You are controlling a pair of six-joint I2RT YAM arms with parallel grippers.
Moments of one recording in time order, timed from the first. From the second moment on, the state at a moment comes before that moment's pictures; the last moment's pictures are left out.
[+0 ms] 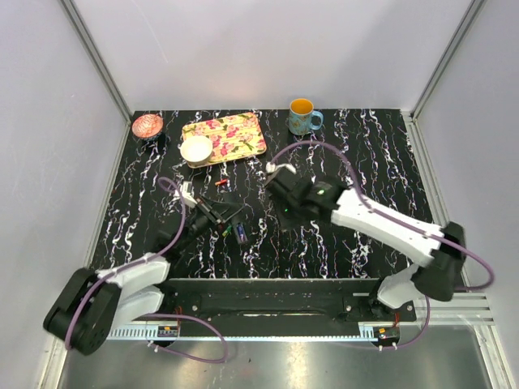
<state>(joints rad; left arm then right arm) -0.46 1.01 0.14 0.85 0.31 -1.32 0.99 1.52 1.35 -0.95 0.16 0.58</state>
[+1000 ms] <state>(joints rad) -0.64 1.25 0.27 1.14 0.16 -1.33 0.99 1.56 1.60 -1.12 -0.13 0.58</state>
